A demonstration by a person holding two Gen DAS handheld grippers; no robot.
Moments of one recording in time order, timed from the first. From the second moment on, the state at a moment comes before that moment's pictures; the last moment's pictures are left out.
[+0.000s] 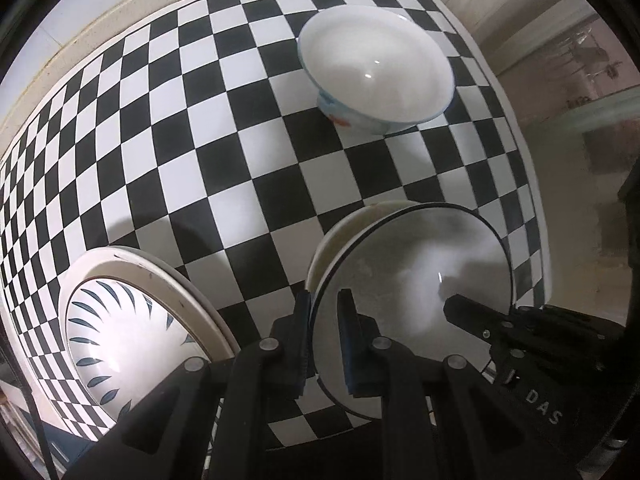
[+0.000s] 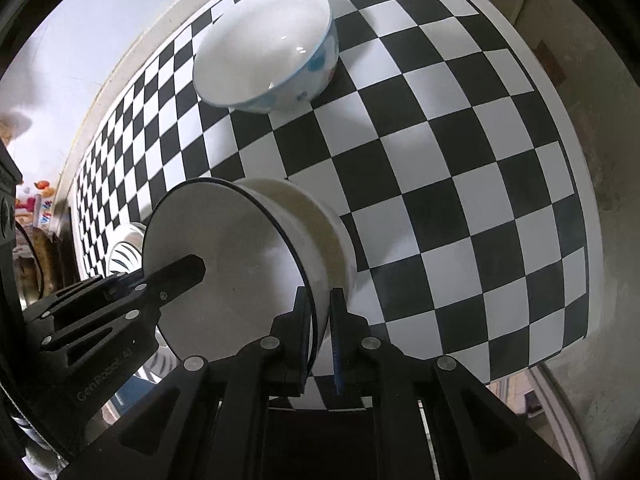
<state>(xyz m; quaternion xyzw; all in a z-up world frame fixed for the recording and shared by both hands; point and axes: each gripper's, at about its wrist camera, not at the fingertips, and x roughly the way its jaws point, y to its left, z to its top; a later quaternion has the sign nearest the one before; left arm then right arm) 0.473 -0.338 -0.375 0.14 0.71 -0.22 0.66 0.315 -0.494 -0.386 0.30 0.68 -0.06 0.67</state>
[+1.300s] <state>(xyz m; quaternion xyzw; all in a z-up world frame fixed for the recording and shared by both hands) 0.467 -0.340 -0.376 0.14 0.71 -0.20 0.66 0.335 -0.489 -0.381 0.26 0.70 -0.07 0.66</state>
